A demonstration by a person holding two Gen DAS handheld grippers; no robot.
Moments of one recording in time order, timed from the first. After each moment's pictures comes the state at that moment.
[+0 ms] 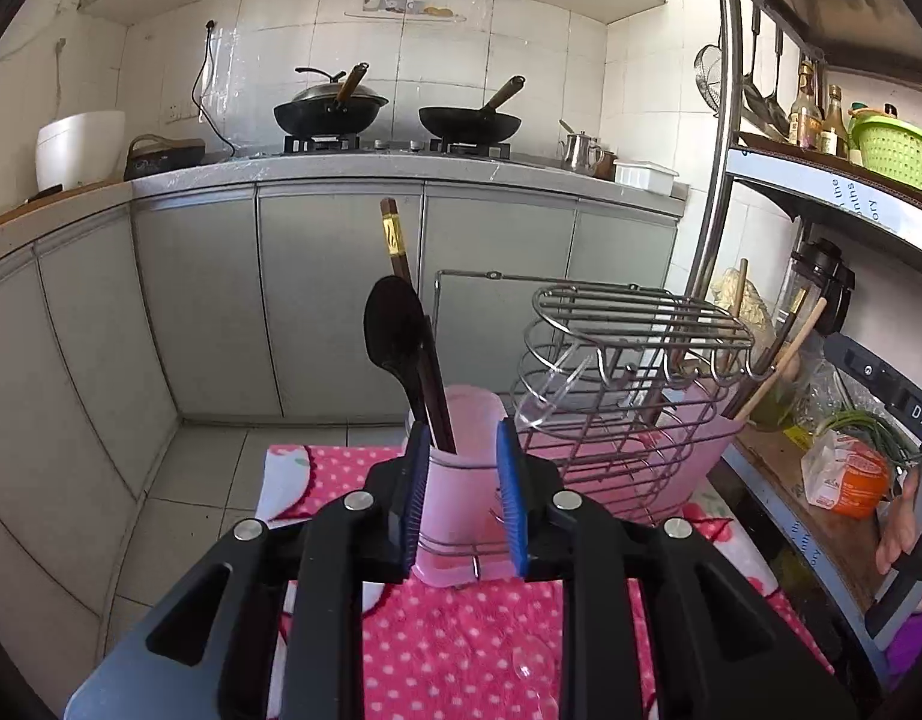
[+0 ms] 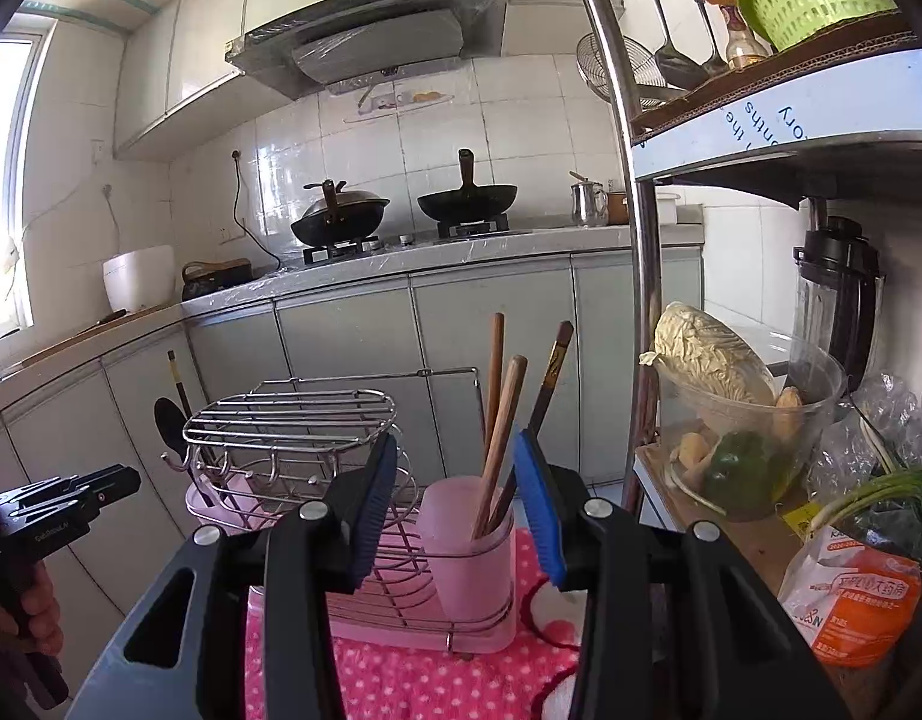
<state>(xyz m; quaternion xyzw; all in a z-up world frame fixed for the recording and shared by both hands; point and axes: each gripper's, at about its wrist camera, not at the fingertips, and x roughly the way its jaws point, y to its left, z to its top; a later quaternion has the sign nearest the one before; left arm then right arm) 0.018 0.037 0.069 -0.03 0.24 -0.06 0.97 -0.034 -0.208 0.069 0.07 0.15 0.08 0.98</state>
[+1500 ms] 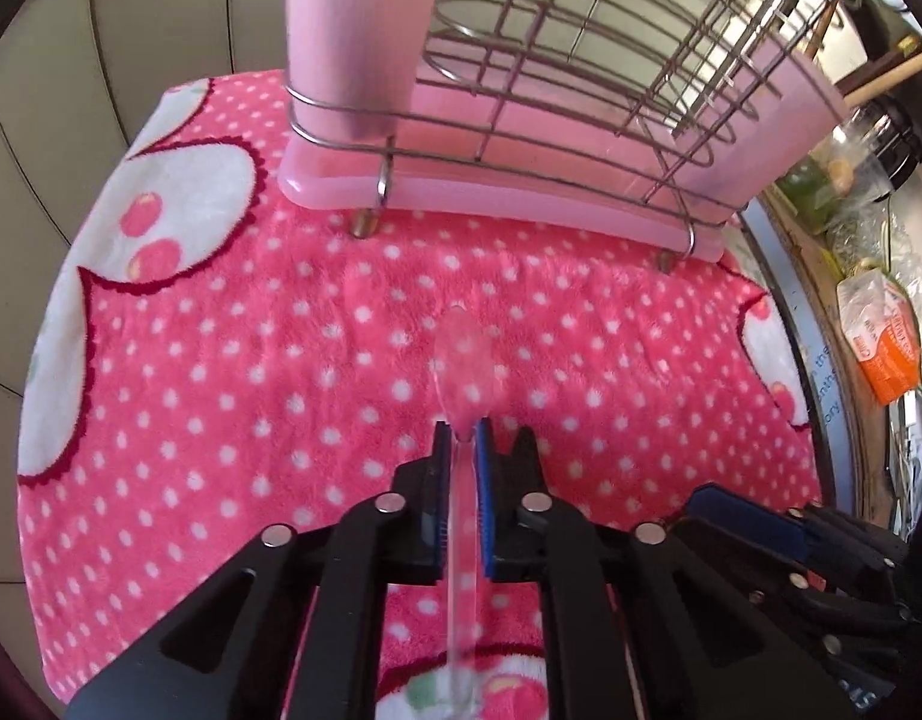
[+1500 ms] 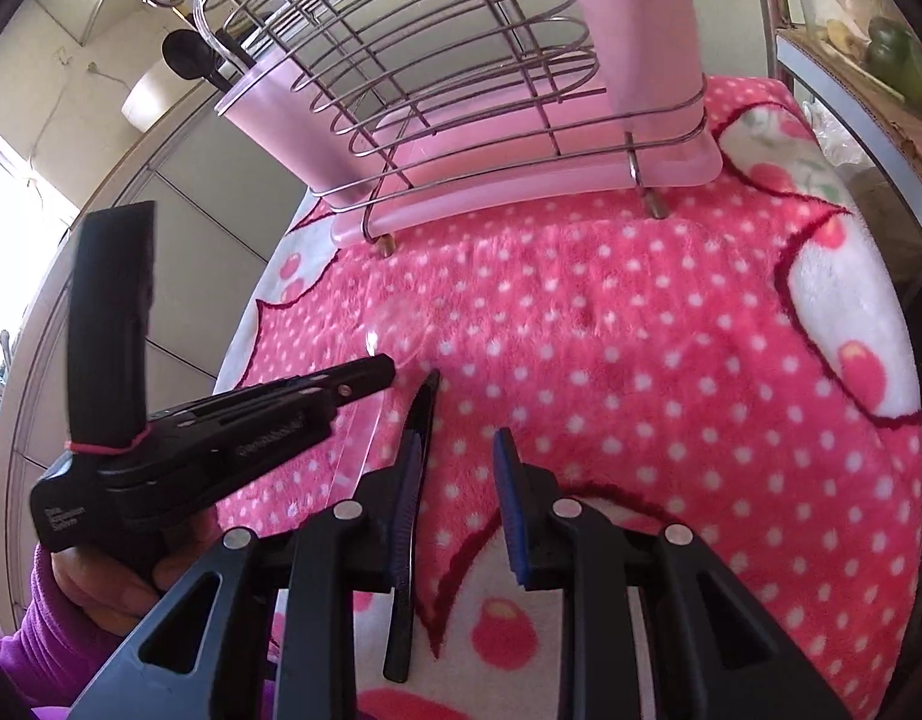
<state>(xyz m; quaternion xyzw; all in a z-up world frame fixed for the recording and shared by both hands) 0.036 -0.019 -0.098 -0.08 0.52 -0.07 0.85 -0.032 -0.127 -0.106 0.15 0.51 0.22 0.82</state>
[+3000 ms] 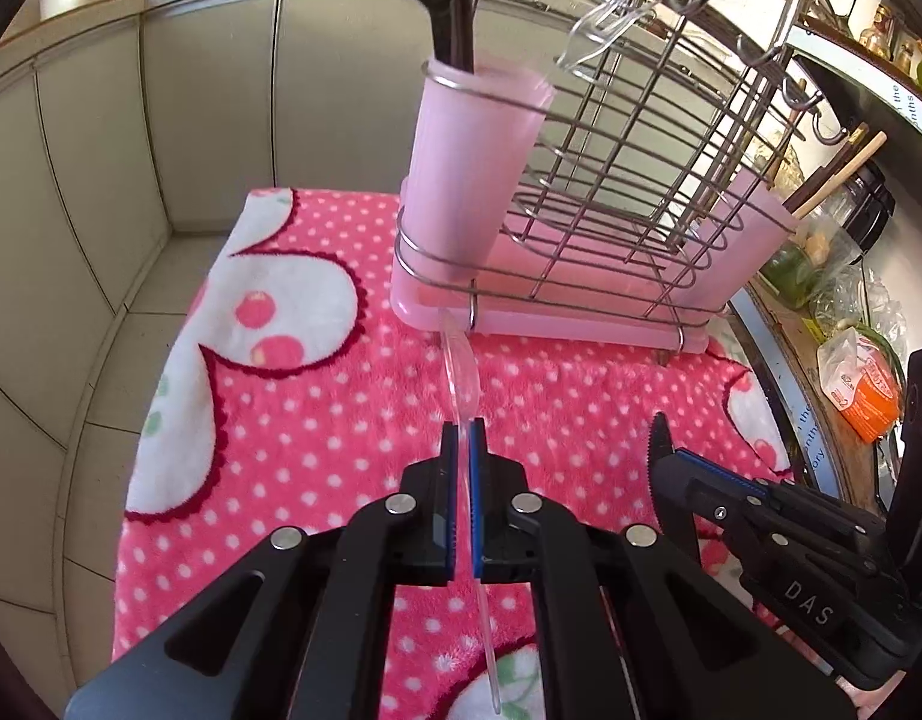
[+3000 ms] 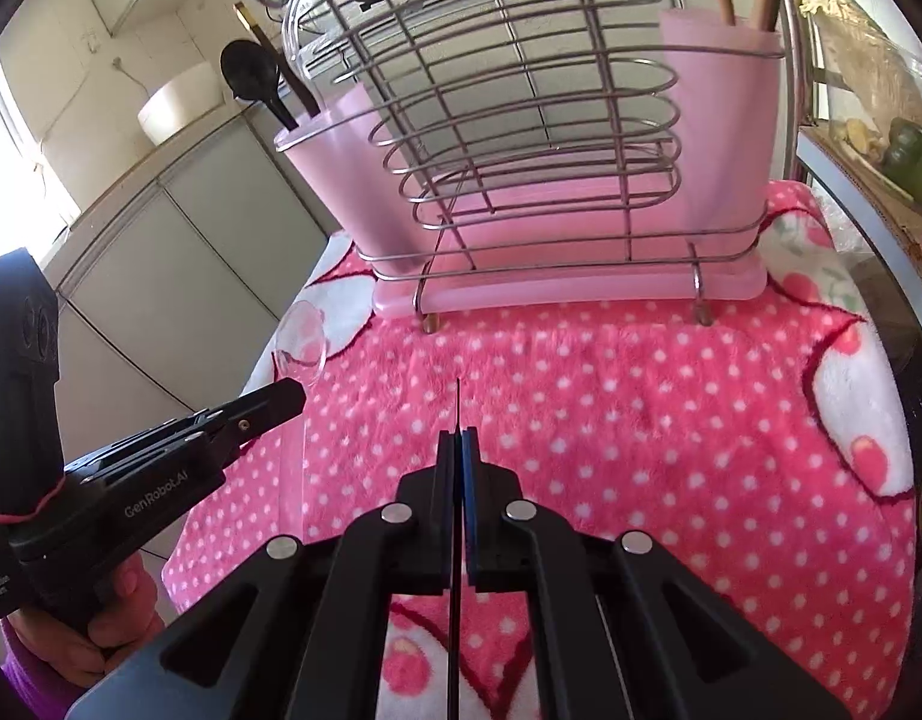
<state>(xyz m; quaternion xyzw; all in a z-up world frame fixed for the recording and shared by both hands) 0.001 0.026 -0.039 -0.08 0.42 -0.04 0.90 -0.027 -0.097 -0.076 0.12 0.43 0.20 0.87</state>
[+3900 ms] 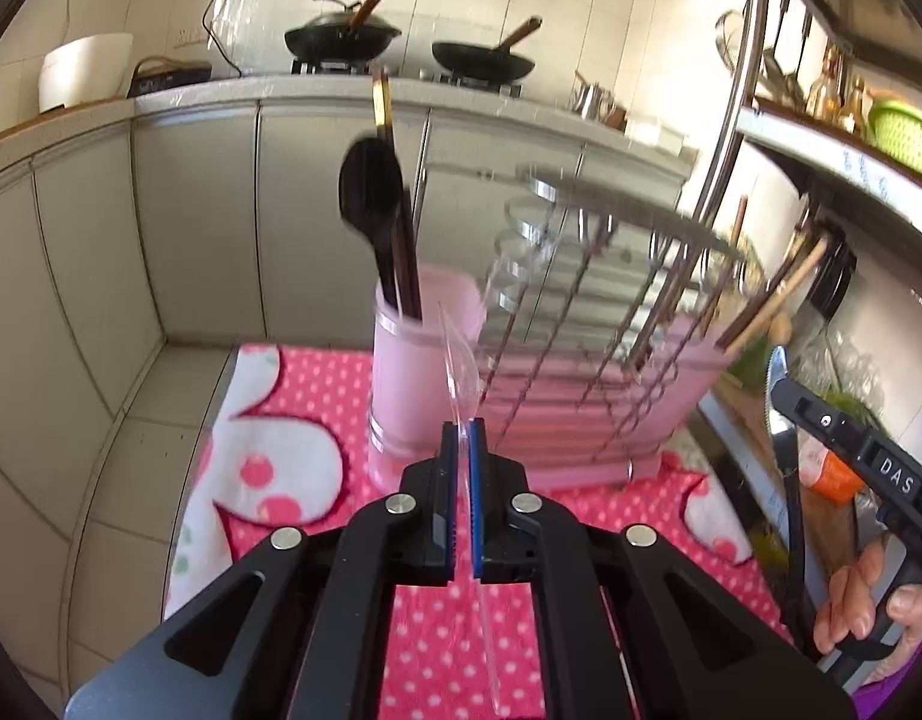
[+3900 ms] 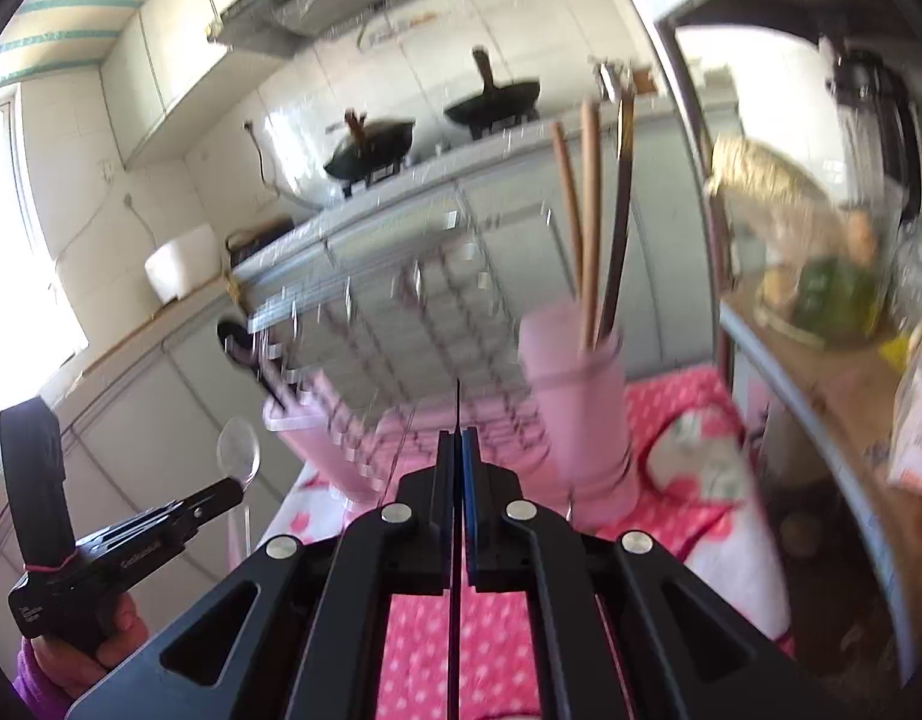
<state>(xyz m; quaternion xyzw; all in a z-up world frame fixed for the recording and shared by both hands) 0.011 0.023 0.037 -0.07 0.29 -0.06 0.95 -0.029 -0.188 0.025 0.17 0.22 0.15 0.95</state>
